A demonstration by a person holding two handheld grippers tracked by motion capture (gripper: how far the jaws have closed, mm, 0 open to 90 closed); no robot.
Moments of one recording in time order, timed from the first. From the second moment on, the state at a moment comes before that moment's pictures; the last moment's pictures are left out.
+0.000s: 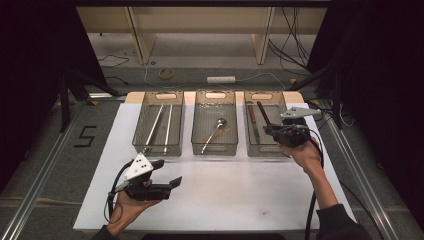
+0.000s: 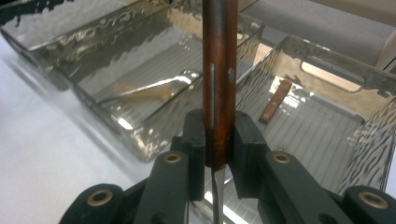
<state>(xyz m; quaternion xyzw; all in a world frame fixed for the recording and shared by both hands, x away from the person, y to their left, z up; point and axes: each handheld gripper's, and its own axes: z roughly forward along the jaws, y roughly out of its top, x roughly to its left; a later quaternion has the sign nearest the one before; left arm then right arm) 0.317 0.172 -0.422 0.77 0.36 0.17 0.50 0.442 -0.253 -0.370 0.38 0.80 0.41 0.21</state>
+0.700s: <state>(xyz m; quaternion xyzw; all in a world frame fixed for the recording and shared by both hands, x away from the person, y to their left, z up) 0.316 0.171 -0.421 0.77 0.35 0.17 0.51 0.499 -0.242 -0.360 0.43 0.78 0.40 0.21</state>
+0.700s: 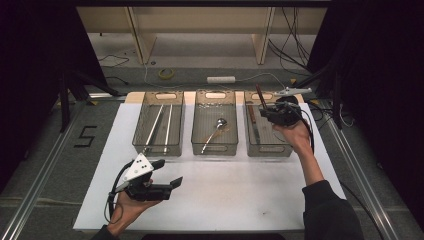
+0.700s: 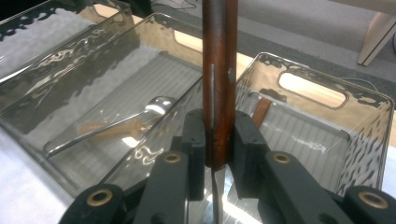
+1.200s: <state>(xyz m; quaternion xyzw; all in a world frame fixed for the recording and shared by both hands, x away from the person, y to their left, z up) 0.315 0.169 -0.422 0.77 0.35 0.17 0.51 0.524 -0.239 -0.377 0.47 0.76 0.39 0.21</state>
